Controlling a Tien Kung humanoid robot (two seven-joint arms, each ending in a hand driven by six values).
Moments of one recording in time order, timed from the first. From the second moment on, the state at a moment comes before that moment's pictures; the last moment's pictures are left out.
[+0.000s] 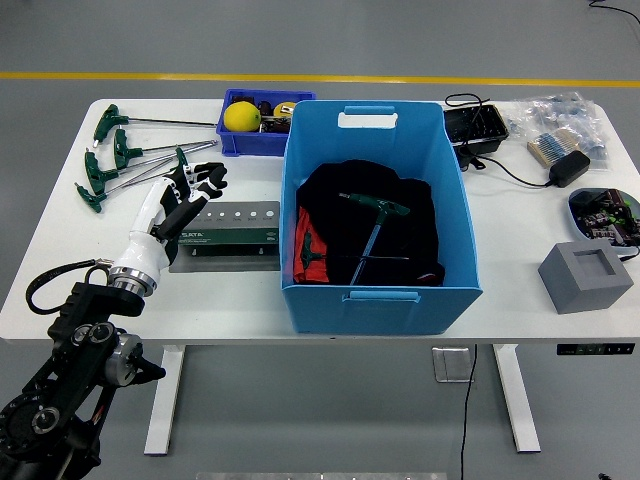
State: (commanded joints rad) left arm -0.13 0.00 -1.34 -1.37 1.26 0.08 -0.05; right arm 0.16 -0.22 0.36 0.20 -0.28 -0.15 -0.03
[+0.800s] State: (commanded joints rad) left arm -0.10 0.01 -1.46 -1.38 1.30 0.07 -0.05; right arm 0.16 -0.22 0.34 0.20 -0.25 -0.15 -0.02
